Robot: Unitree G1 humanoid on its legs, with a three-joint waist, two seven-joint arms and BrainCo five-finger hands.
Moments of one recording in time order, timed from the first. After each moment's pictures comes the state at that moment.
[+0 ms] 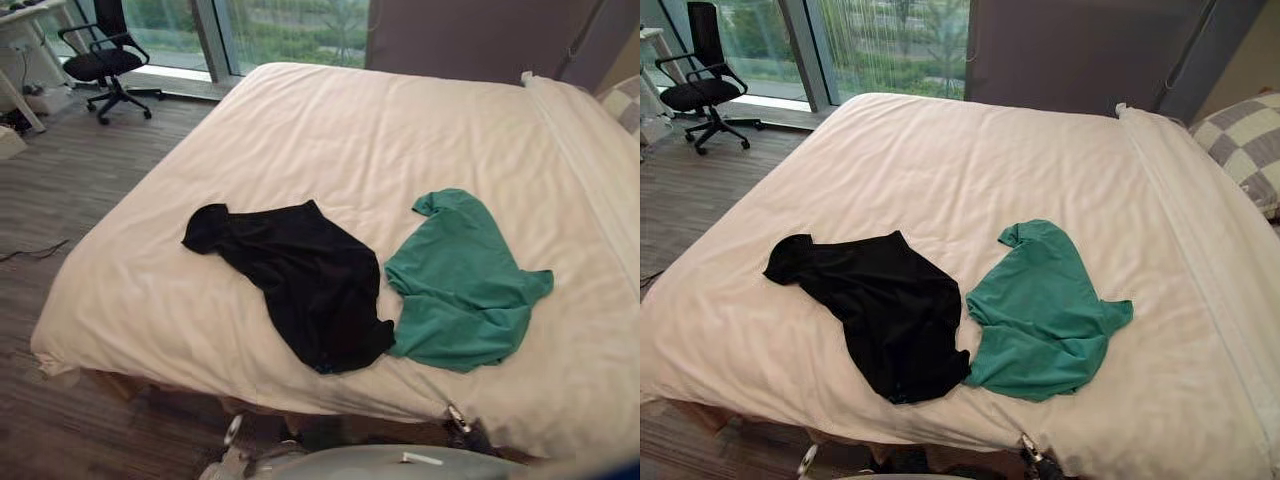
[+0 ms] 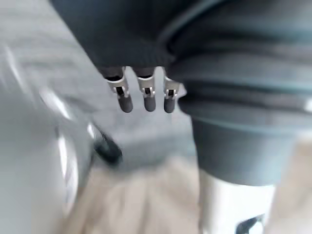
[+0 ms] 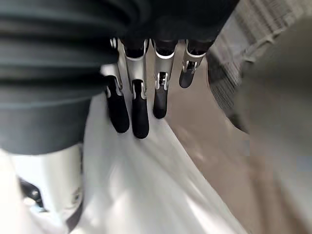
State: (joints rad) left arm 0.19 0.04 0.42 1.09 -0.92 -0.10 0.23; right arm 0.15 0.02 -0.38 1.11 0.56 -0.22 0.08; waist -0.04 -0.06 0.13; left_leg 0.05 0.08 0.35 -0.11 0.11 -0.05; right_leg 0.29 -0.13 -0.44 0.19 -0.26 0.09
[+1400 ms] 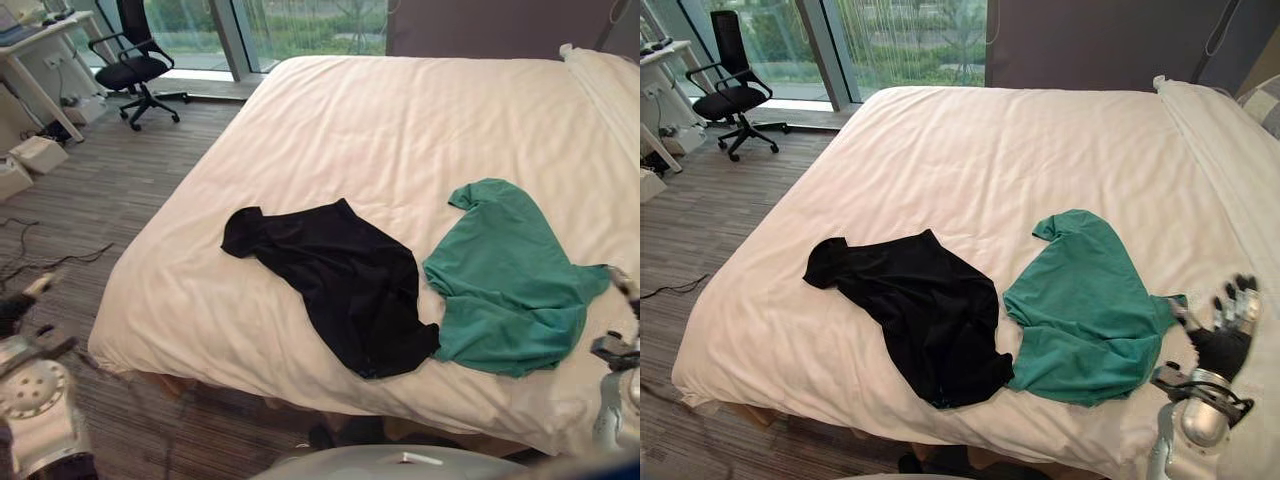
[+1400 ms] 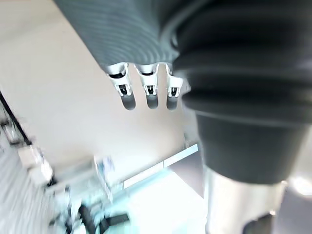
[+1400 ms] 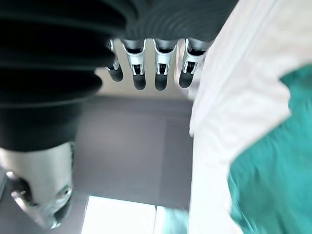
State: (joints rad) left arm 0.16 0.43 0.59 0.10 0.03 -0.29 0.32; right arm 0.15 -0.27 -0.45 0.09 0.16 -0.35 -0.04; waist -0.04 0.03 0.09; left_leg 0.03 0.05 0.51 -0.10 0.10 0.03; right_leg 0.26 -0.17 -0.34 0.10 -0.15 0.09
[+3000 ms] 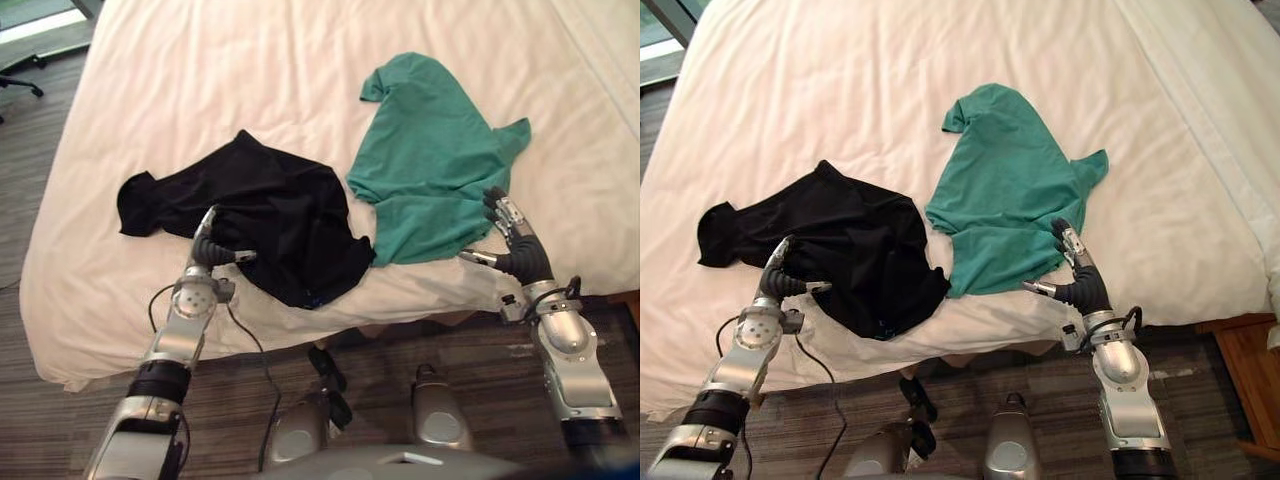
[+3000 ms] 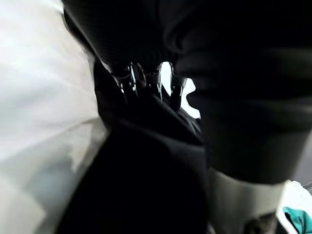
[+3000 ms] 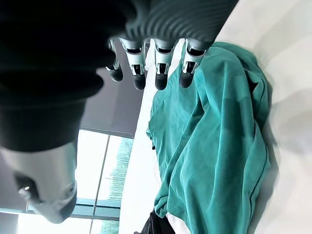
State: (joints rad) left arm -0.27 0.45 -0.04 0.46 0.02 -0.04 0.25; right arm 0.04 -0.37 -0.06 -0.12 0.06 -0.24 0.10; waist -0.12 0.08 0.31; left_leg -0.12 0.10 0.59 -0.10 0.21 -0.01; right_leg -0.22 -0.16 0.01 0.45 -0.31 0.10
